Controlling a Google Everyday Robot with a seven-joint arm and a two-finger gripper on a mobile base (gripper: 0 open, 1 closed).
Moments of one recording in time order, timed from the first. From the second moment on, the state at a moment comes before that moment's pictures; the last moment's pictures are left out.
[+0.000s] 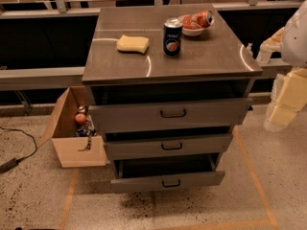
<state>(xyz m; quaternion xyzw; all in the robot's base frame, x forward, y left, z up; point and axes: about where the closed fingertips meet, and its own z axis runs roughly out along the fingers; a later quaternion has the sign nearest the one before) 0.438 -0.217 0.976 -0.60 0.78 -0.03 0.16</state>
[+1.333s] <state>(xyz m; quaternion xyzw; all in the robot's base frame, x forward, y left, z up) 0.498 -0.311 0.951 -0.40 0.86 -0.08 0.29</state>
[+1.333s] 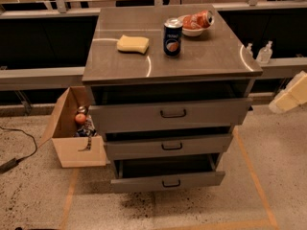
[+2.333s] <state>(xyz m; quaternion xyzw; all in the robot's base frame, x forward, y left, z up) 0.604 -0.361 0.966 -0.30 0.82 -0.07 0.48</state>
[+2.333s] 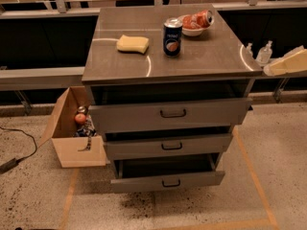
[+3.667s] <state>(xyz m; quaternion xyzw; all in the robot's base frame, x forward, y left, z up) 0.682 -0.375 0.969 -0.23 0.79 -0.06 0.57</state>
